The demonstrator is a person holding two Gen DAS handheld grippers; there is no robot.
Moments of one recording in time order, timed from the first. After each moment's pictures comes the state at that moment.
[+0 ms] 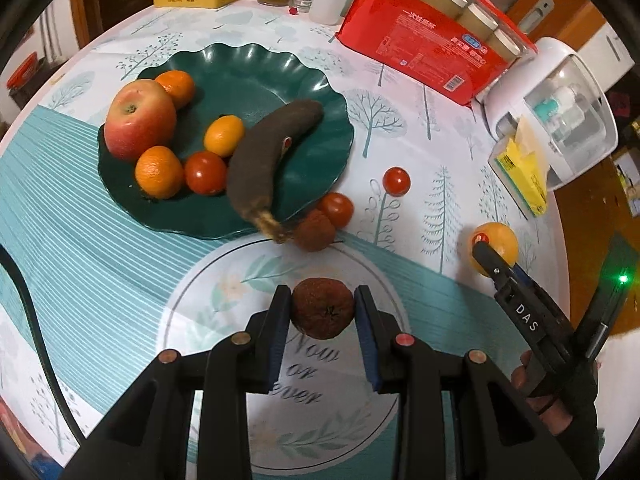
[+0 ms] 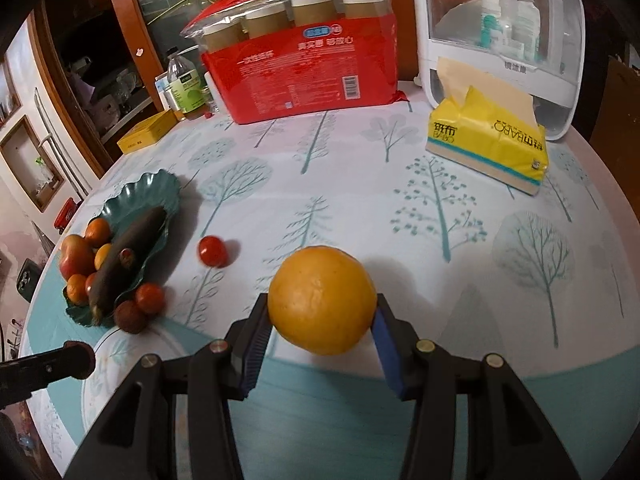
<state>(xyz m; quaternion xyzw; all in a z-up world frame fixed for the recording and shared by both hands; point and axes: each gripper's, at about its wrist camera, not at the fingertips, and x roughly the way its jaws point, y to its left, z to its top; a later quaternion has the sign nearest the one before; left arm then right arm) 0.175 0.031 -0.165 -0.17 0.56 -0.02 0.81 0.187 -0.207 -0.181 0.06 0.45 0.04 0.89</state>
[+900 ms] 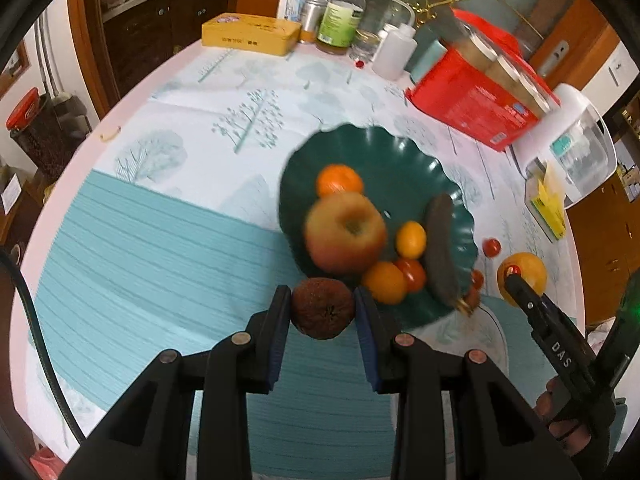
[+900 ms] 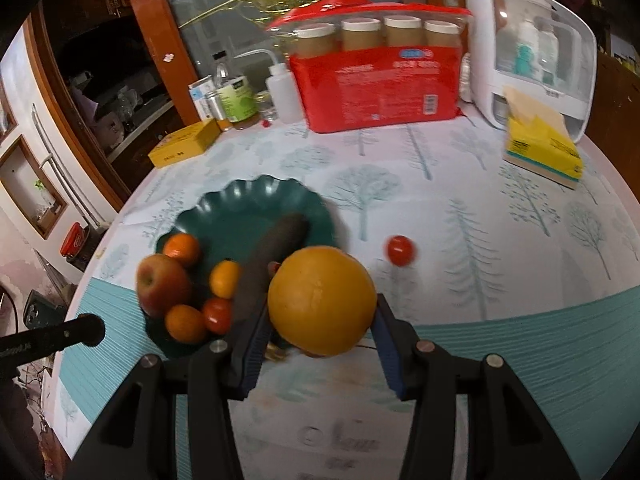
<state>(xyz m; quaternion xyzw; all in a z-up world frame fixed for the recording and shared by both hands) 0.205 0.230 -0.132 -0.13 0.53 -0.03 0.84 0.175 -0.038 -0.143 0.10 0.43 0.02 0.90</state>
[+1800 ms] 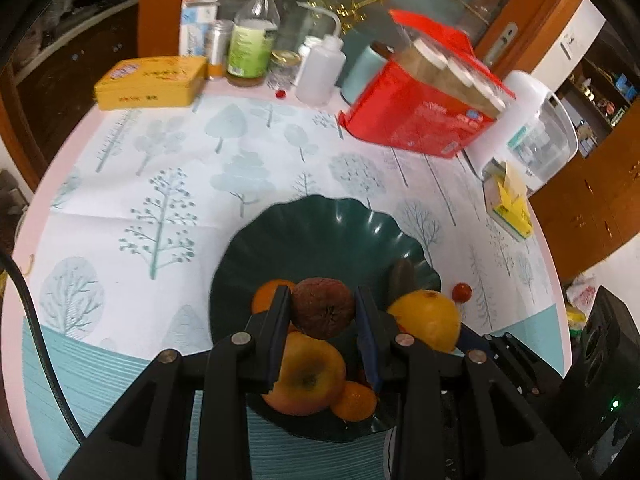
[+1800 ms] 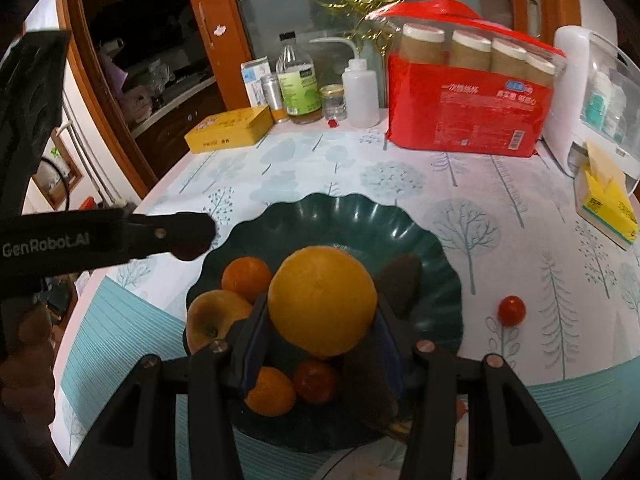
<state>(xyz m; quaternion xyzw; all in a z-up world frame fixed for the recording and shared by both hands) 0.316 0.200 -0.127 -0.09 0.51 -0.17 0.84 0.234 0.052 -0.147 0.05 0.43 0.06 0.90</state>
